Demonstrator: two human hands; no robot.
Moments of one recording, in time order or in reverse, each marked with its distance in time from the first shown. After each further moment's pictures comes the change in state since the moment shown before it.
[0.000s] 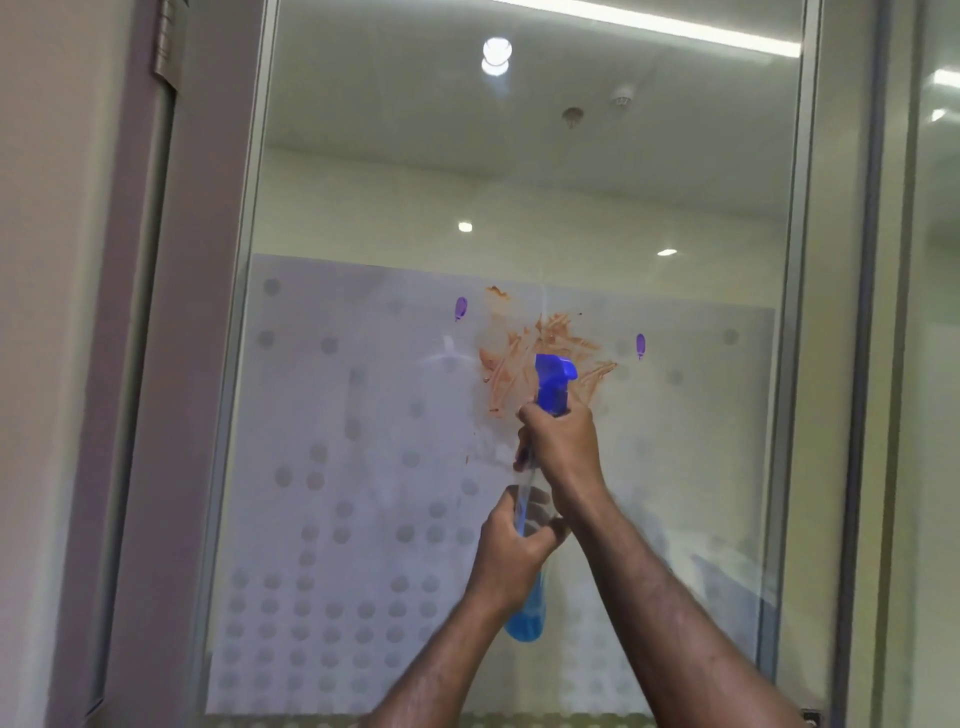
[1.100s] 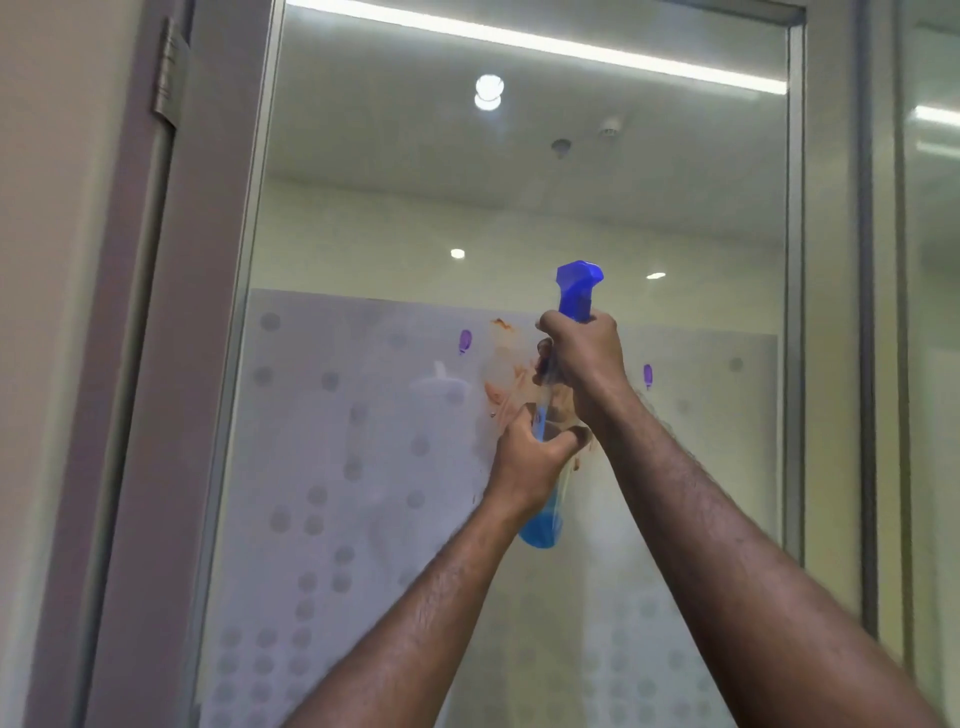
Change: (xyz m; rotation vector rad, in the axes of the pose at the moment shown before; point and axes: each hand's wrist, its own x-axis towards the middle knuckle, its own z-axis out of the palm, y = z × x) left_hand 0.073 0.103 -0.016 0.022 0.004 0.160; right_hand 0.072 -0.095 0.005 0.107 0.041 -0.097
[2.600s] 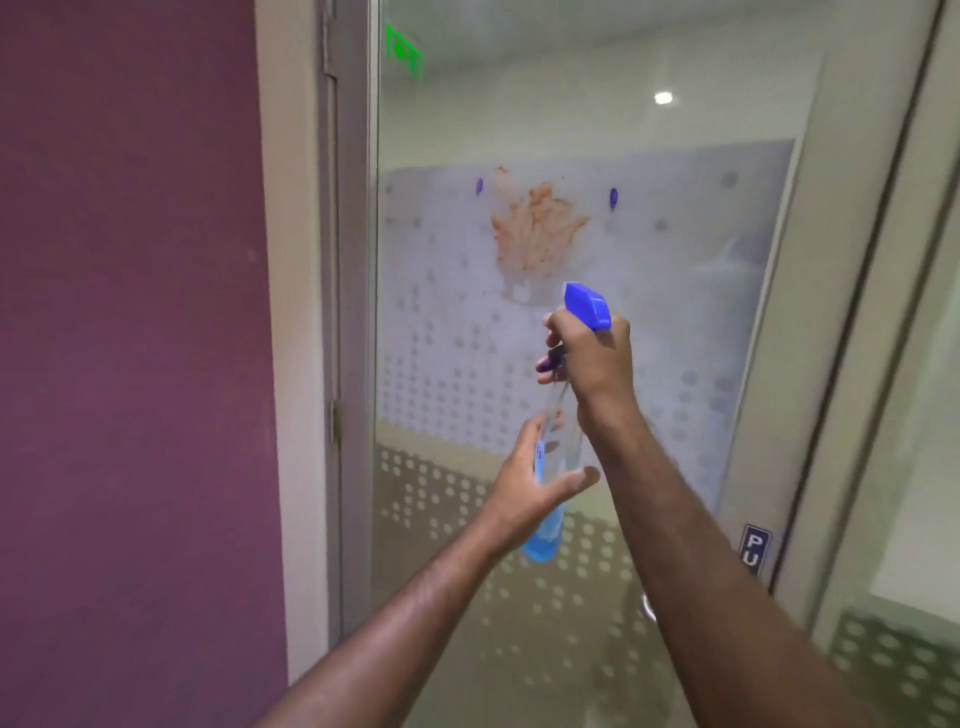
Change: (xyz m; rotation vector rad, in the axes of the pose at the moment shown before) left_hand -0.296 0.006 0.241 0.347 0.293 -0.215; right_hand -0.189 0.026 -0.283 0.374 -0.439 0.276
